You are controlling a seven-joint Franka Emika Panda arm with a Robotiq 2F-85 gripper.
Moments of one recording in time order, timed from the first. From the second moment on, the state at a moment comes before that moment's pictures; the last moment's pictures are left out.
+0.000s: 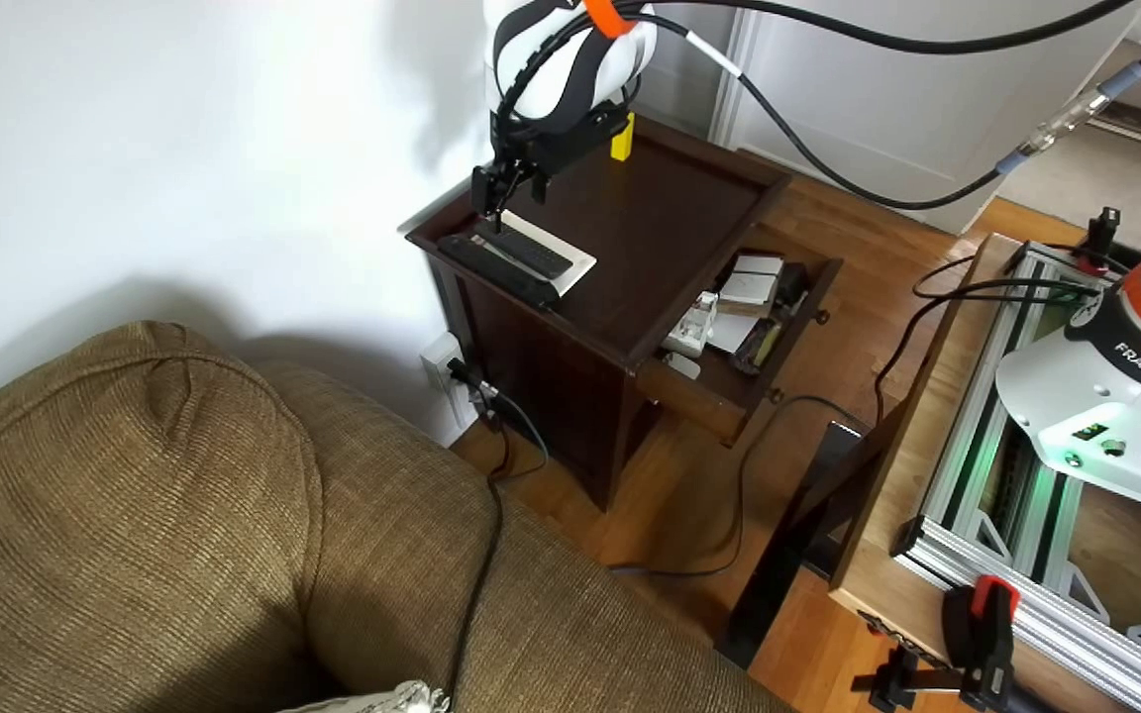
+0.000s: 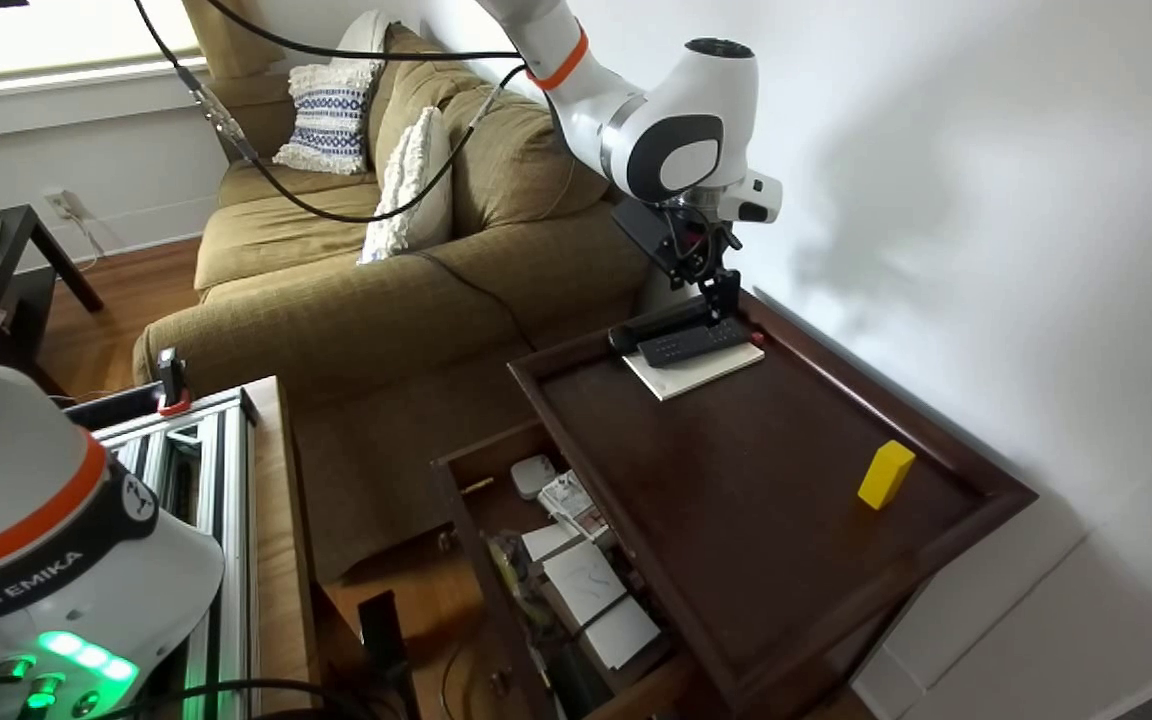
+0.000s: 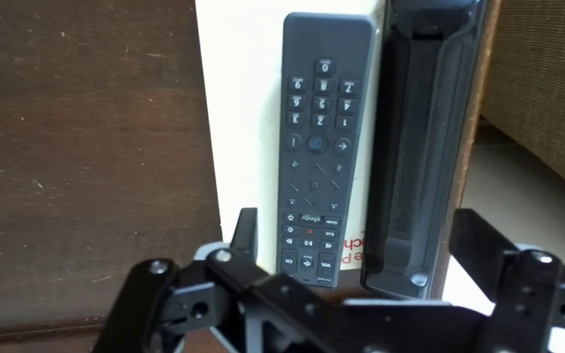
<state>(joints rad) 0.14 0.74 0.04 -1.76 0.08 2.62 0.11</state>
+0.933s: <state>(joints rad) 0.07 0.84 0.10 -1.66 0.10 2.62 0.03</state>
